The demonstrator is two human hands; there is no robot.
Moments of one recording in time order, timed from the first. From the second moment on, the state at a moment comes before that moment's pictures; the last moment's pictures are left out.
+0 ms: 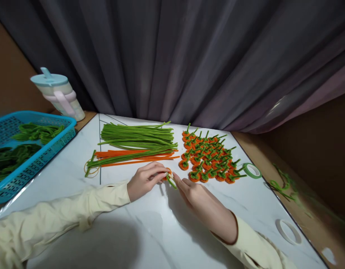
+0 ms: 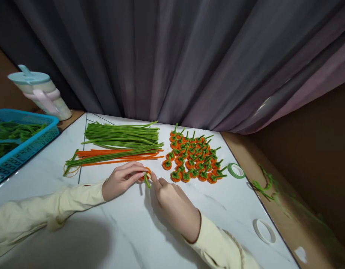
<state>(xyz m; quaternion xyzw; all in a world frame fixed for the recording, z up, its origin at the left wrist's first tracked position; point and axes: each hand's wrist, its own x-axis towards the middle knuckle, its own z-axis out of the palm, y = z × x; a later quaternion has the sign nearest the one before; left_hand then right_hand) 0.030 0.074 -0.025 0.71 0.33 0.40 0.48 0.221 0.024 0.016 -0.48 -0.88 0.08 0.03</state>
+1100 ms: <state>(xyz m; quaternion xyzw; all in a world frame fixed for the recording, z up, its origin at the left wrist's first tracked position) 0.029 0.073 -0.026 0.82 0.22 0.46 0.26 0.205 0.016 0.025 -0.42 -0.89 -0.11 -0.10</state>
